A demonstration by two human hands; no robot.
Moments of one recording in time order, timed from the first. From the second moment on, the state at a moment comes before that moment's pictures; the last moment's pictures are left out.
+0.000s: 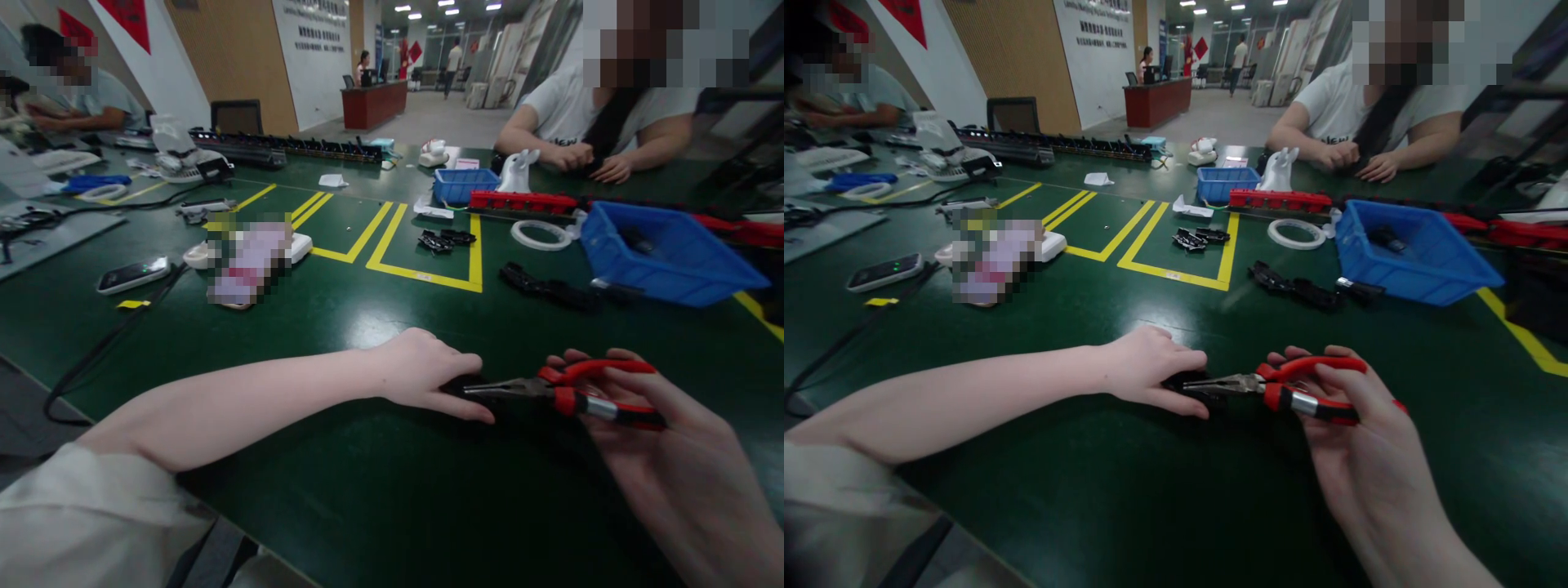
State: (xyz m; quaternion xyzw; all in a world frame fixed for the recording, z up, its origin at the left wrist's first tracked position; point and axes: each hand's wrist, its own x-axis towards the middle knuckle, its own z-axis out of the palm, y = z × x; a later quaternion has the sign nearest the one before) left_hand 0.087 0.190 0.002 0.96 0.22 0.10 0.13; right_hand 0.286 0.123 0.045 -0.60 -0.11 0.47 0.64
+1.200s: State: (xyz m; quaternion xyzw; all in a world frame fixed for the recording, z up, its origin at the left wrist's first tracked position) left_hand 0.089 0.186 0.007 0.97 0.22 0.07 0.12; right_hand 0.294 0.119 0.034 -0.56 -0.13 0.50 0.65
